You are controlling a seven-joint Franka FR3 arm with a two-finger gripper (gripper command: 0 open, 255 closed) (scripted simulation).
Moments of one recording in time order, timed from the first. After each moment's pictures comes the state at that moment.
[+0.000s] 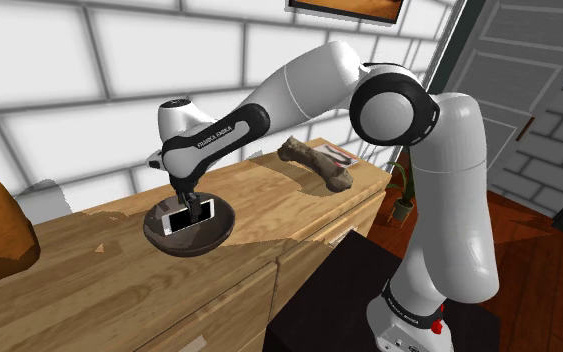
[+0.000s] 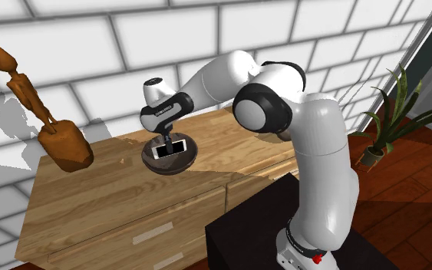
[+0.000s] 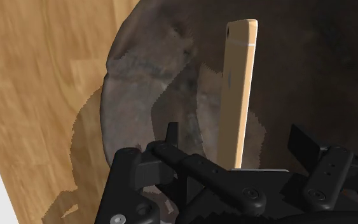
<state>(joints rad) 0.35 0.47 0.01 -1.77 -0.01 2.25 -1.00</state>
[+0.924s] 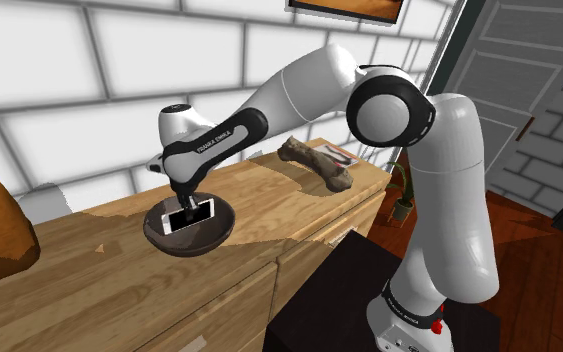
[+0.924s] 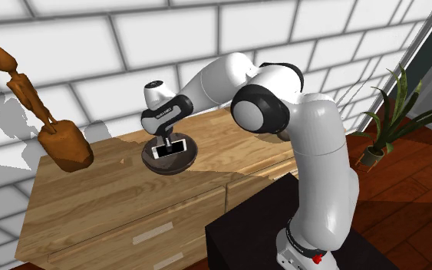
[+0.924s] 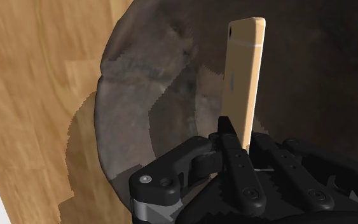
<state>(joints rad) 0.35 0.49 0.01 -1.78 -0.01 2.27 -1.00</state>
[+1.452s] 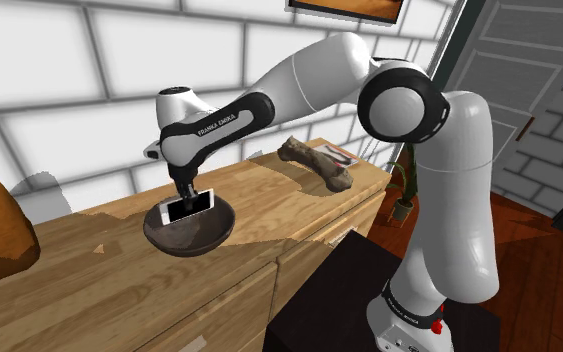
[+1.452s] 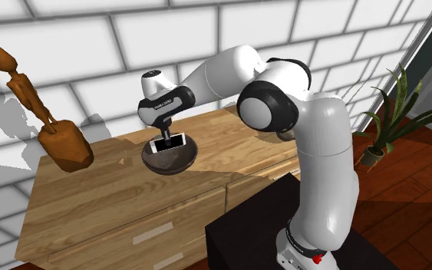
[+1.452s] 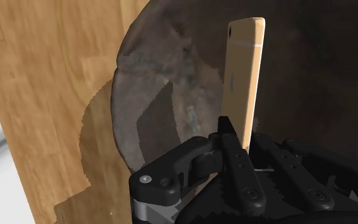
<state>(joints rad) 0.35 0.43 0.01 -1.75 -0.01 2.19 -1.00</state>
